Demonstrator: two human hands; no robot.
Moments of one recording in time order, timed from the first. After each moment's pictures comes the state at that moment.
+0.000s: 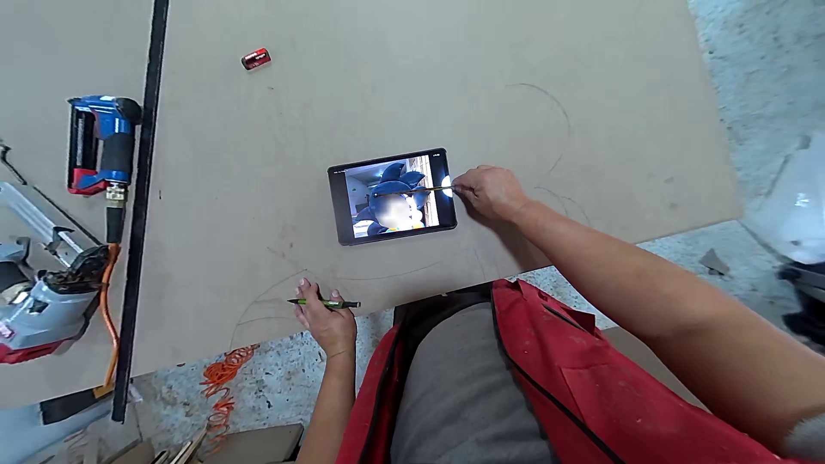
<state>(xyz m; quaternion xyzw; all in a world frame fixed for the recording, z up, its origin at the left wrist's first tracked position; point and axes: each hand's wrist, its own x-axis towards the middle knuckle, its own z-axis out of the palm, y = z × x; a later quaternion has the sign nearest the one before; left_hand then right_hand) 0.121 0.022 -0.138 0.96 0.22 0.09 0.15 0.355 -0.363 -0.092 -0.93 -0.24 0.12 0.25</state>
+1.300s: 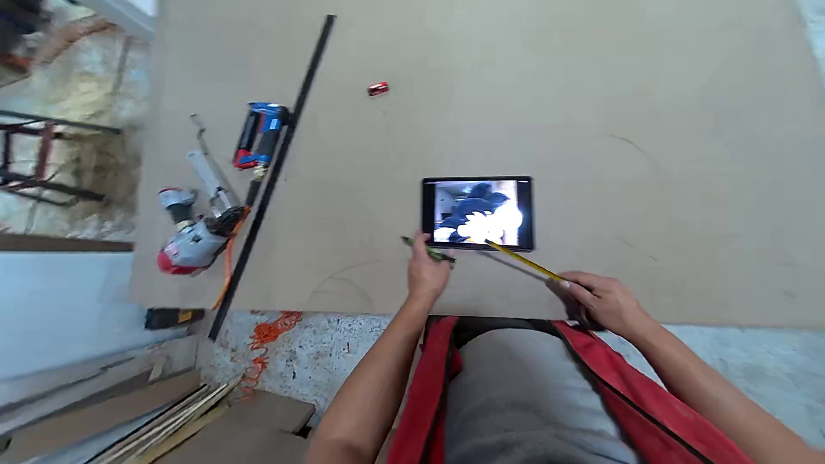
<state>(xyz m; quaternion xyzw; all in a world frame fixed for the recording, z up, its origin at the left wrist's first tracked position) 0.236 -0.059 -0.063 0.87 0.27 -0.10 0.40 0.235 -0.422 -0.074 -0.88 -0.09 0.26 0.38</state>
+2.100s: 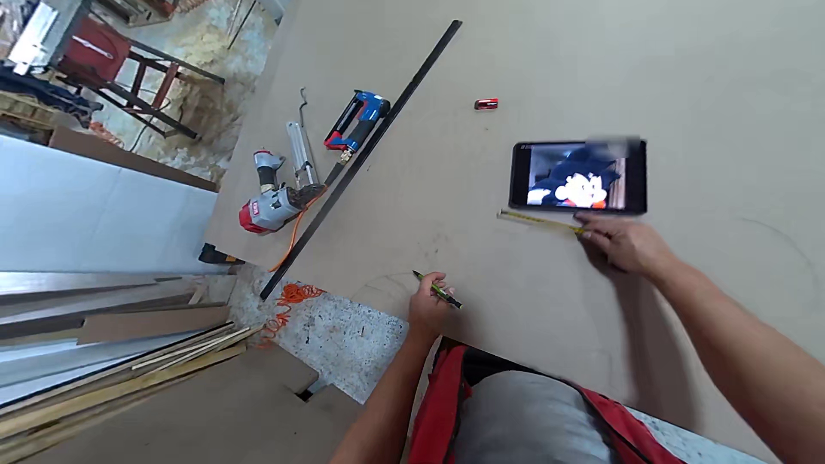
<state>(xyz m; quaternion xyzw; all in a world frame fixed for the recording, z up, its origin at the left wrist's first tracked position) 0.178 0.052 -0.064 0.81 0.36 -0.04 0.46 0.467 -0.281 -0.090 -0.88 -0.34 0.19 0.27</state>
